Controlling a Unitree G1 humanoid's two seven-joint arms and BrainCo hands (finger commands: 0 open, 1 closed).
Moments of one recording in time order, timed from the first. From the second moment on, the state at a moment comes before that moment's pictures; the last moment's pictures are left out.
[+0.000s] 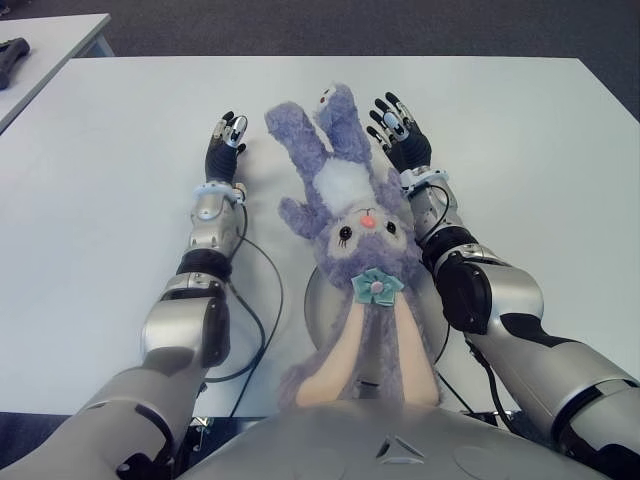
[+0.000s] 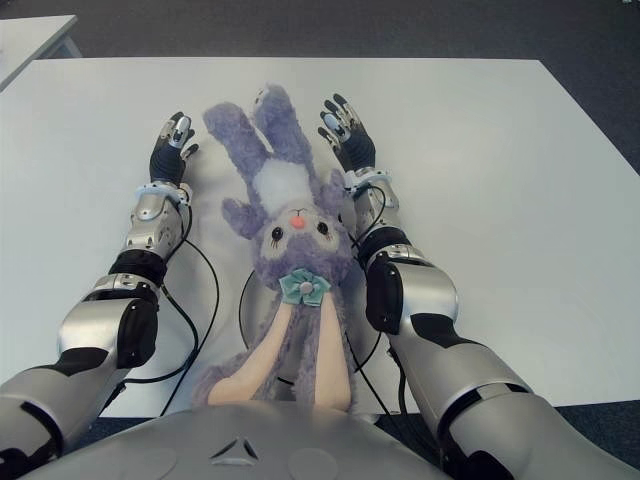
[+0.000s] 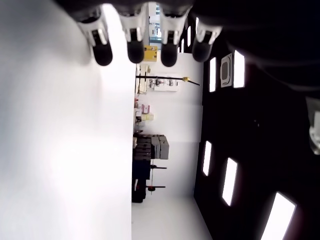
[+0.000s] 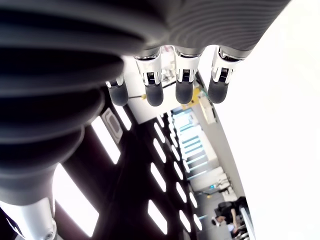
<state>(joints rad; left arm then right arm) -0.64 0.16 0.22 0.99 -0.12 -0.31 -0.05 -0.90 -0.04 -0.37 1.29 0.28 -0.40 0.49</state>
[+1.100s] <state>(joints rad) -0.65 0.17 0.21 1.09 -0.13 -0.48 -0.16 -0.91 -0.19 -0.37 1.29 0.25 -0.28 0.55</state>
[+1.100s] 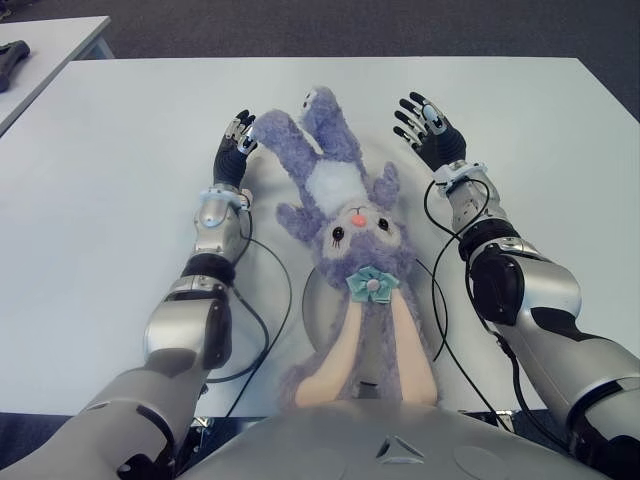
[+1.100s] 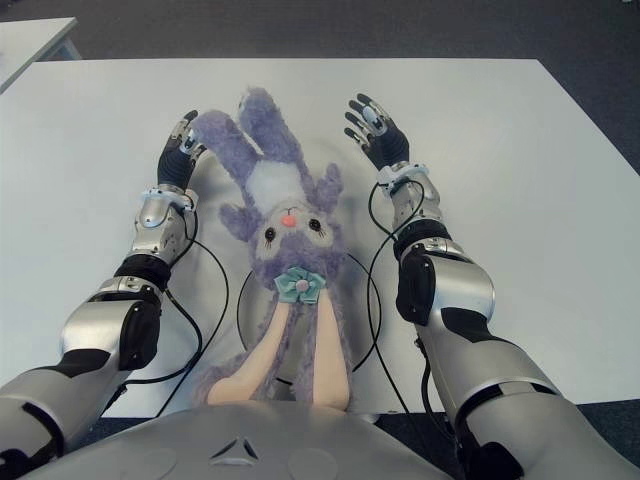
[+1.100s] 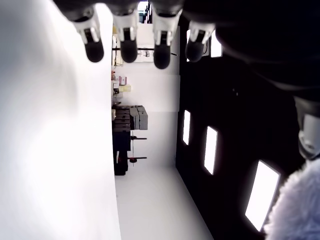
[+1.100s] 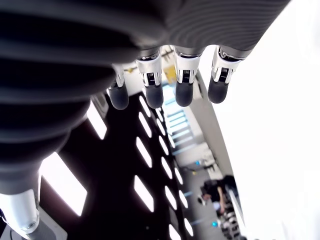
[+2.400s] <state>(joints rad) -0.66 0.17 0.28 1.22 -0.12 -0.56 -0.01 -0.87 0.07 -0.45 1.28 0.23 -0.33 0.22</state>
